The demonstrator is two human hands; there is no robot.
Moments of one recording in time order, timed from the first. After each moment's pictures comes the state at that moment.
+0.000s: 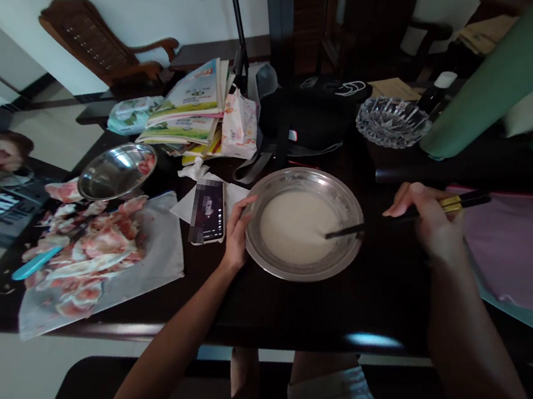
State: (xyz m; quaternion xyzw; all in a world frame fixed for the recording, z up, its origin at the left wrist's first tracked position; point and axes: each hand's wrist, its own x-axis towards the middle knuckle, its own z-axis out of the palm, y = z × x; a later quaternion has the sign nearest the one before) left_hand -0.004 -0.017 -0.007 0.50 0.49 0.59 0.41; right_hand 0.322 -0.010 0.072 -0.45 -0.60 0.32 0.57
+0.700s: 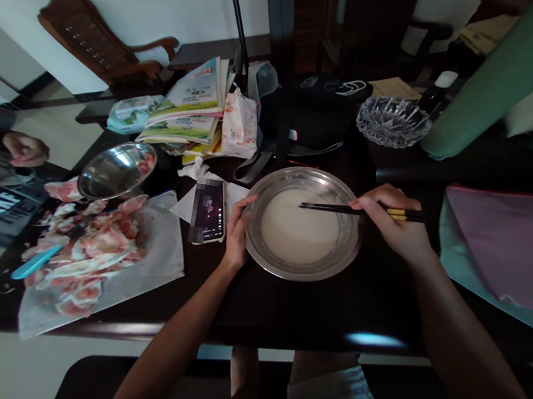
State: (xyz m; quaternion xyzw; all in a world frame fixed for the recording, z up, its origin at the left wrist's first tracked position) left_hand -0.003 -0.017 -0.005 0.49 0.48 0.59 0.42; right_hand 0.299 -0.007 0.061 -0.47 -0.72 0.20 0.48
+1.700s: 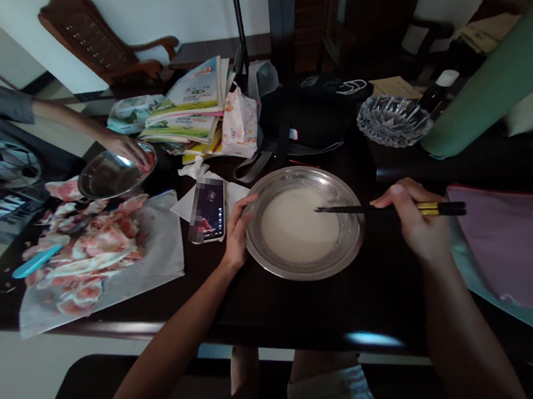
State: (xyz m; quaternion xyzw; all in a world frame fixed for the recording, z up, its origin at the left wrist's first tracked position) left_hand -0.003 -0.017 -0.006 0.50 0.49 0.59 0.40; right_hand 0.312 -0.008 0.067 -0.50 -0.66 0.21 0.52
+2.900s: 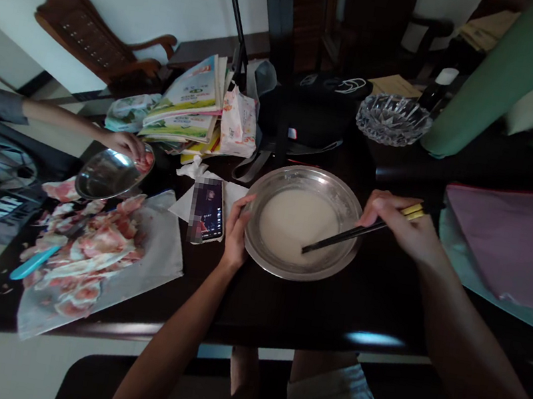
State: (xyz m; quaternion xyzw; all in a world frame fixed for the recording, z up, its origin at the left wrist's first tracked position) left_hand -0.003 -0.017 -0.005 0.48 0.49 0.59 0.41; right_hand 0.306 -0.012 0.071 -0.41 -0.69 0.35 0.48
